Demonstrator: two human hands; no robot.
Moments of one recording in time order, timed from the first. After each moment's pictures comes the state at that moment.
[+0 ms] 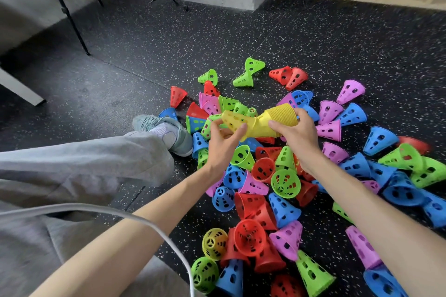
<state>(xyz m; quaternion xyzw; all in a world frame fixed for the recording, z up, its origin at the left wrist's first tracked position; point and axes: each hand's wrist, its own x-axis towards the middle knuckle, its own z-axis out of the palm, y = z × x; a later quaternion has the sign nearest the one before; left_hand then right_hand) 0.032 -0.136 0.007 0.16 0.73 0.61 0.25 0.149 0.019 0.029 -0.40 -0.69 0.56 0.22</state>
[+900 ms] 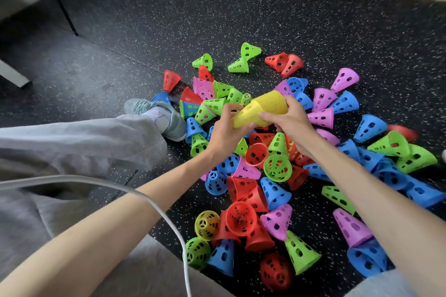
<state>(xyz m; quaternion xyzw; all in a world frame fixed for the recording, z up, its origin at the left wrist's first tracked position) 0.046 -0.130 0.007 0.31 0.77 0.51 0.22 0.152 0.024 0.031 -0.35 -0.72 0.59 0.13</state>
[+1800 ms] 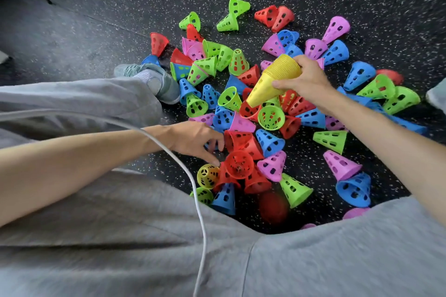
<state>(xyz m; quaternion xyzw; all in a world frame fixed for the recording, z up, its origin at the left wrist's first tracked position) 0.046 -0.237 0.017 0.64 0.68 -0.08 0.35 0.218 0.028 0.035 -0.33 -0.79 0.51 0.11</state>
